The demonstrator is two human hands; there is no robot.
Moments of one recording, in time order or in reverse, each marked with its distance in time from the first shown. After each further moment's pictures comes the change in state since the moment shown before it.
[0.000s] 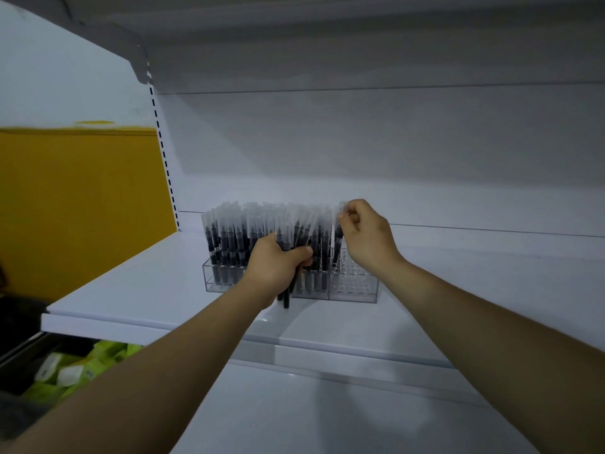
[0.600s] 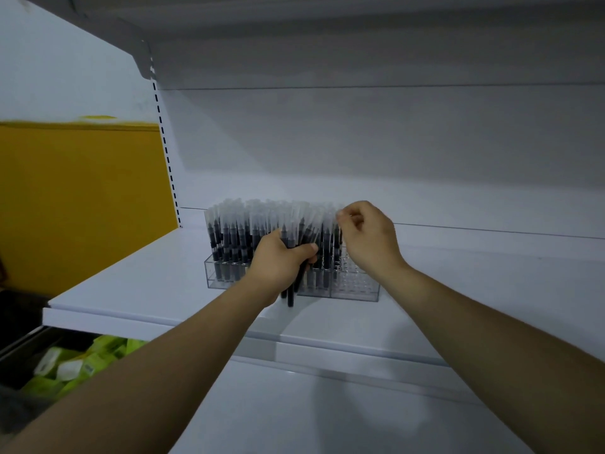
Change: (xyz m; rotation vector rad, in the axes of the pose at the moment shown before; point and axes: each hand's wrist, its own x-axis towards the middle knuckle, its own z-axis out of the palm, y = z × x) left_hand -0.002 0.002 0.001 -0.009 -0.027 0.018; right_hand -0.009 -0.009 0.001 -0.055 0.062 0.016
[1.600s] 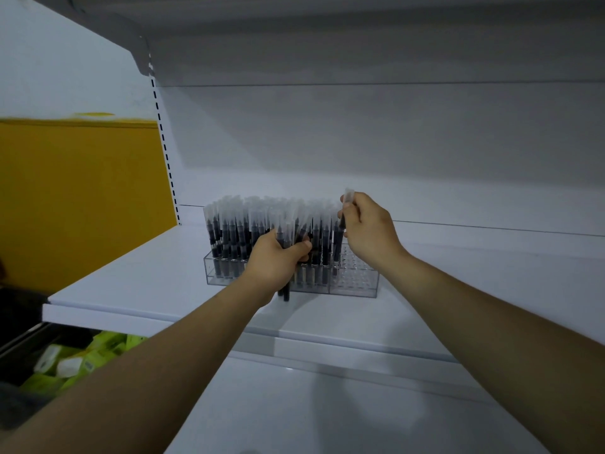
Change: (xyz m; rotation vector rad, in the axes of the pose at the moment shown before) left_hand -0.005 -0.002 -0.003 0.003 -0.004 0.006; right_hand 0.003 -0.008 -0.005 0.019 -0.074 0.001
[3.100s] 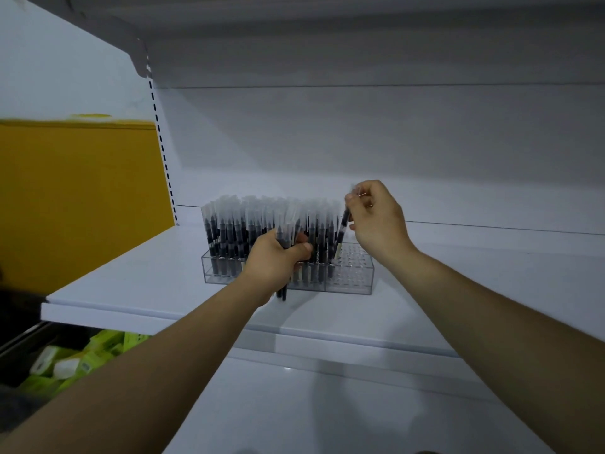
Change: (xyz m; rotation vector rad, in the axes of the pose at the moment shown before) left_hand -0.009 0.005 0.002 -0.008 -0.034 -0.036; right_hand -0.003 -0.009 -0.017 0.185 0.125 0.030
